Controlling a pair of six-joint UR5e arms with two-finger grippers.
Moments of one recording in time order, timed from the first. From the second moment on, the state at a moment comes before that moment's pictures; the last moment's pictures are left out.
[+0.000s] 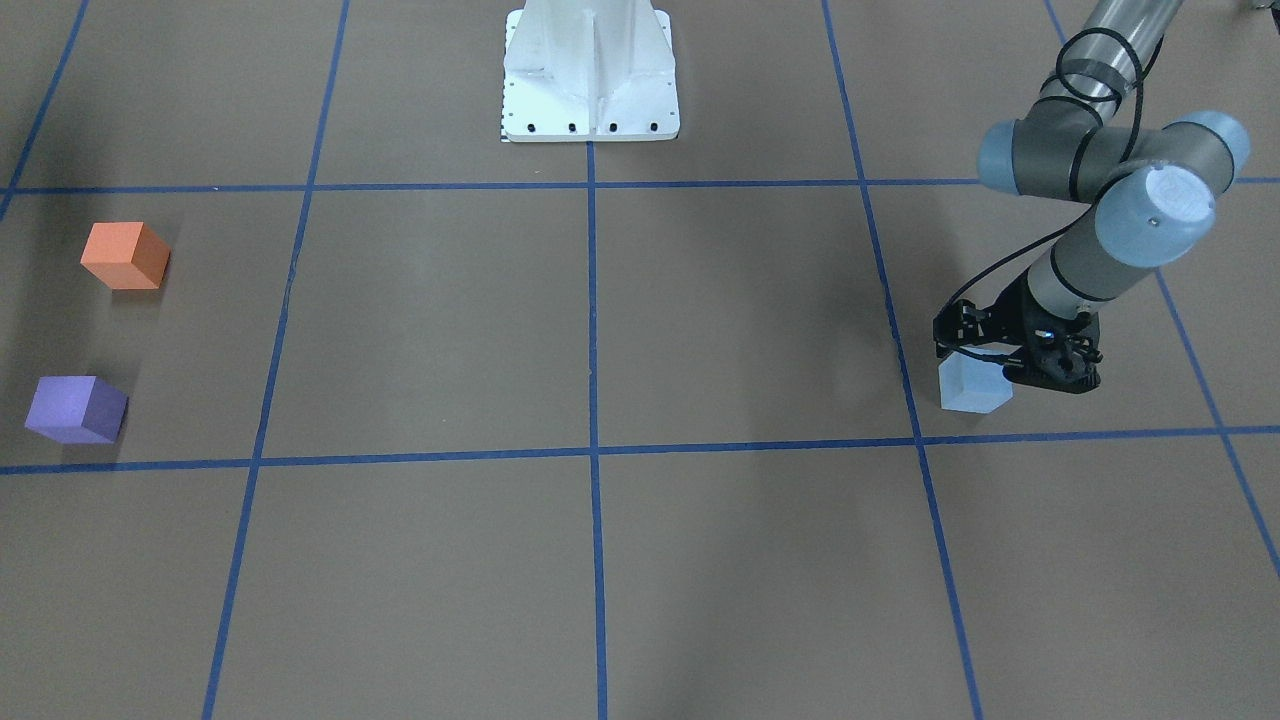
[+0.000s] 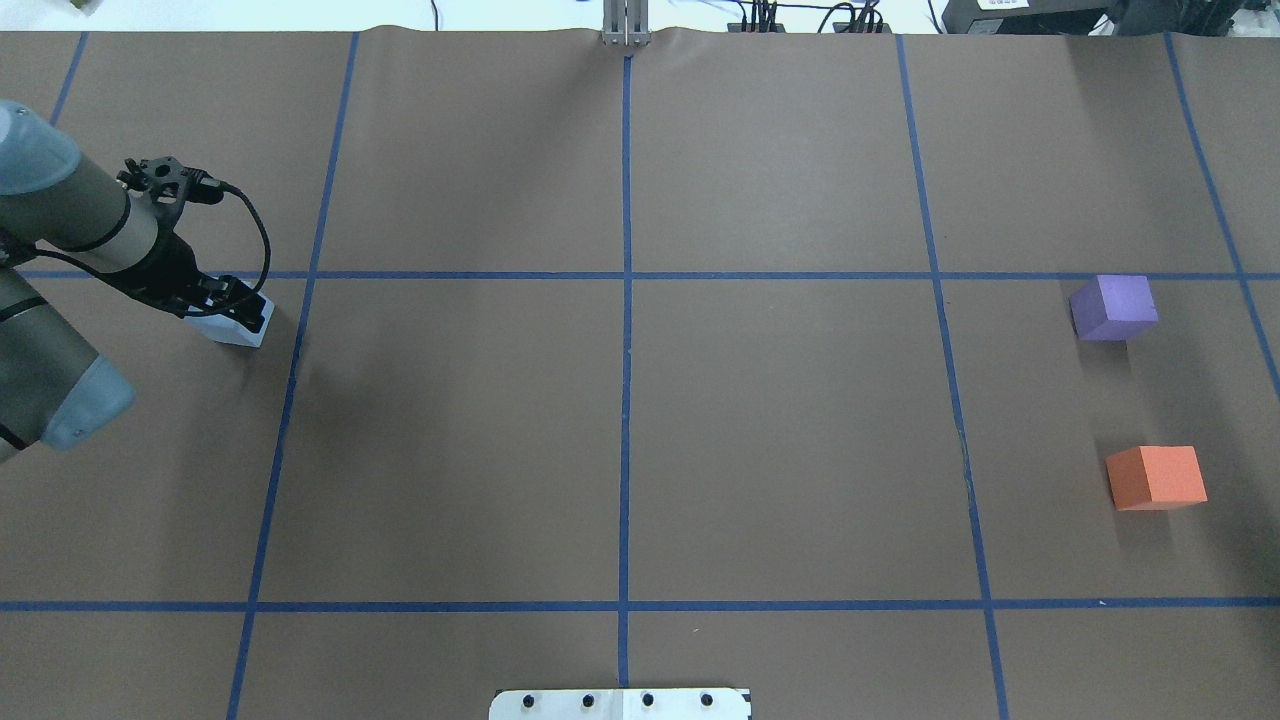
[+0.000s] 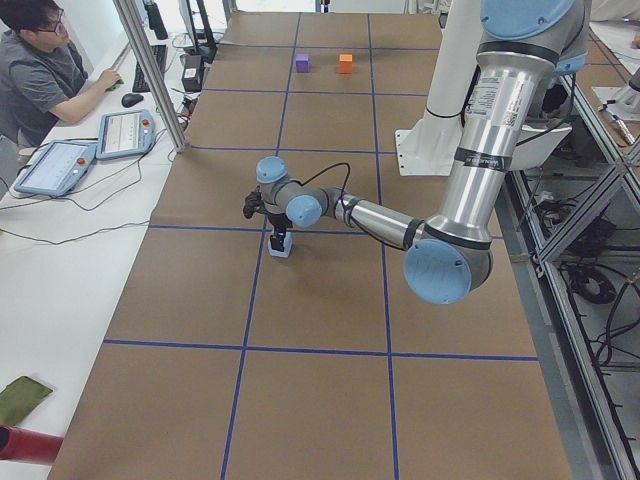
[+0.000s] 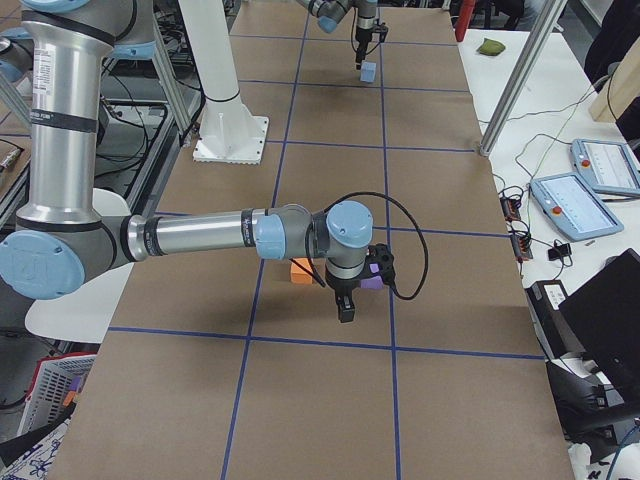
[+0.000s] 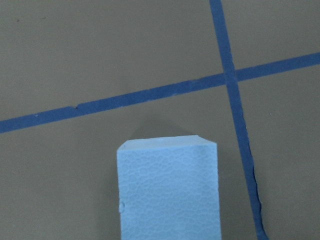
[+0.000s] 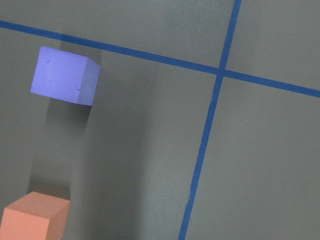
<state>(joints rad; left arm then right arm) -0.92 -1.84 -1.55 -1.89 -2.19 -0.62 1.50 -1.71 1.83 -1.64 2.35 -0.12</state>
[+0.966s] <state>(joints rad) -0.91 -1.94 -1.54 -1.88 -2.16 -0.77 1.50 -1.71 1.83 -1.64 2.35 -0.12</state>
